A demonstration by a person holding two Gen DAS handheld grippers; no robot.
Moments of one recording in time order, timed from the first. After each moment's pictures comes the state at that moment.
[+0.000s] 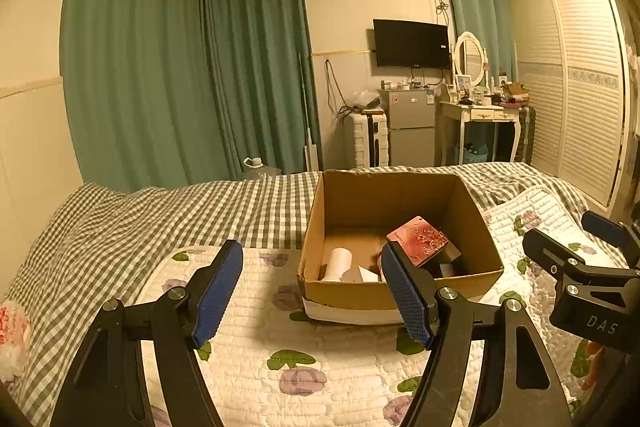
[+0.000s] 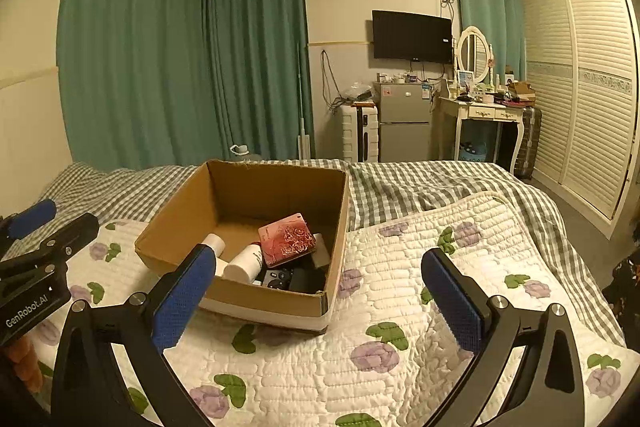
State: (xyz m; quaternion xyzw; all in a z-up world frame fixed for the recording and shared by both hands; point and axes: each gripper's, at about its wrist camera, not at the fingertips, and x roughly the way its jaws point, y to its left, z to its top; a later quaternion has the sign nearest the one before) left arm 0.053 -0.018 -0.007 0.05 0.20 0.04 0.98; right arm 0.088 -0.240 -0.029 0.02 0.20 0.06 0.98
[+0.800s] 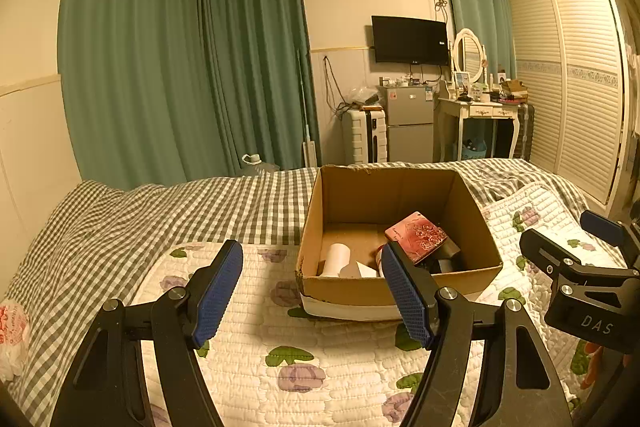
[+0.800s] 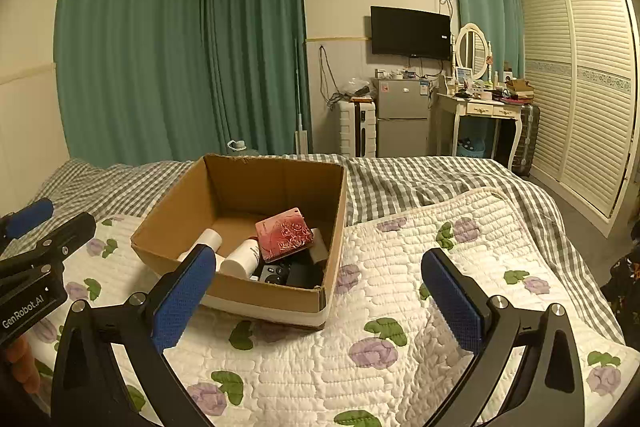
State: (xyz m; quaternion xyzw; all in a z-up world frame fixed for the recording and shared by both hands) left arm 0.053 -0.018 -0.010 0.05 0.20 0.04 0.98; right arm 0.089 -0.238 -0.032 0.02 0.21 0.06 0.98
